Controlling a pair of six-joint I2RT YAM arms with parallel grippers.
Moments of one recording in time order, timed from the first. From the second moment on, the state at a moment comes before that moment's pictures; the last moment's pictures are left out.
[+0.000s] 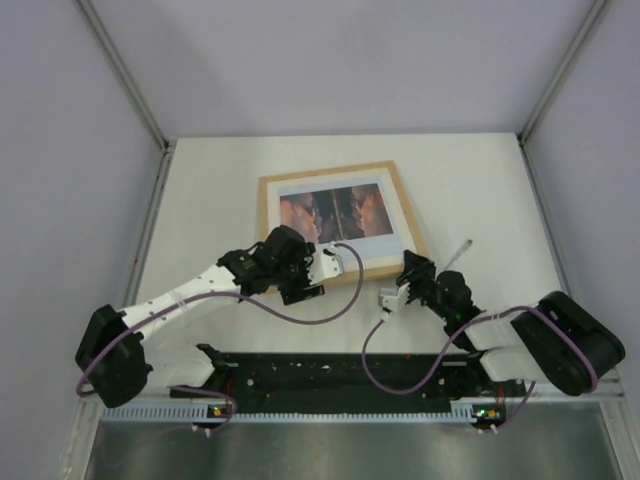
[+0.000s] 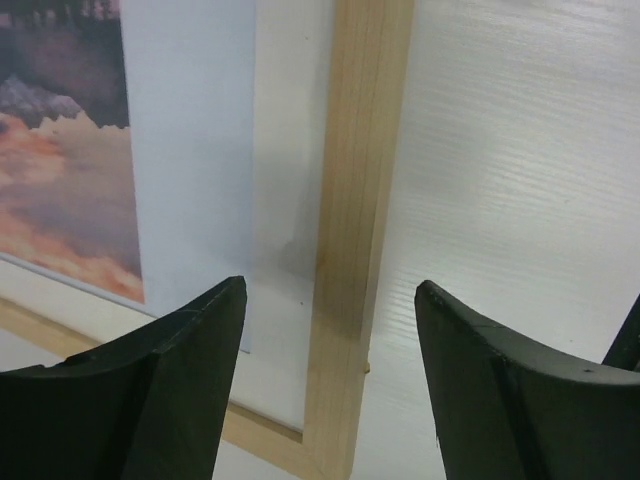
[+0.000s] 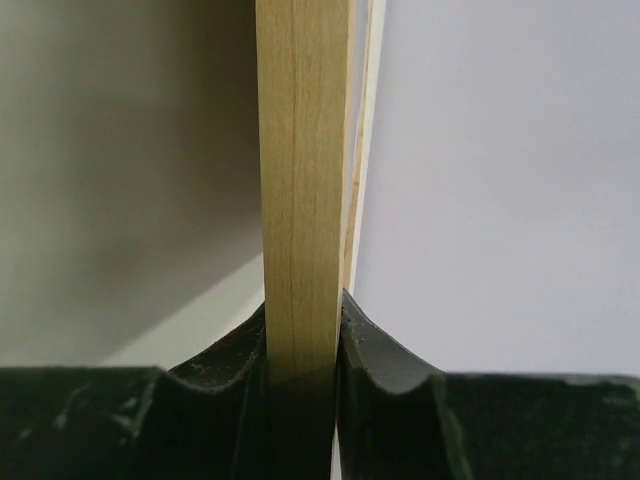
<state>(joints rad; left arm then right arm) -0.77 1.24 0.84 -0.53 0.14 0.60 0.56 1.31 0.05 0.99 -0.07 -1.49</state>
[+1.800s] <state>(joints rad) -0.48 0.92 0.98 -0.24 -0.42 0.44 0.60 1.35 1.46 -0.76 0.11 -0.70</state>
